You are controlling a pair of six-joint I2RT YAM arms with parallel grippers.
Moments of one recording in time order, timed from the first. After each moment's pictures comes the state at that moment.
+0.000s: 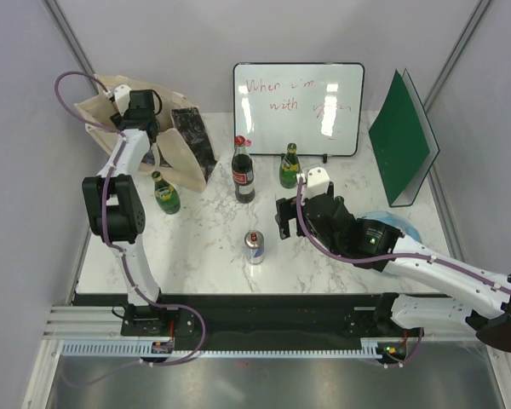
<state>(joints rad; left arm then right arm) 0.04 2.02 1.77 -0.36 -0.60 -0.45 1.04 1.08 1.02 -0.46 0.50 0.40</state>
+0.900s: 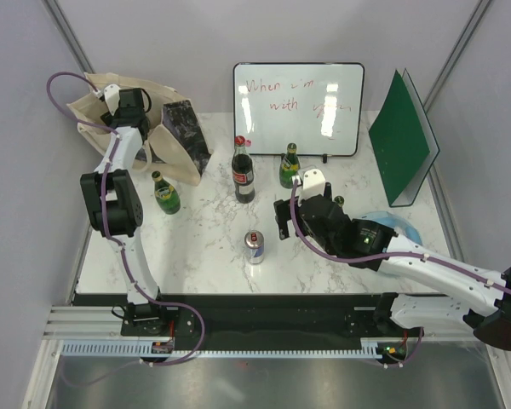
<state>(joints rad) 0.11 2.12 1.86 -0.35 -0.59 -0.43 1.04 1.10 1.00 -0.44 0.53 0.37</state>
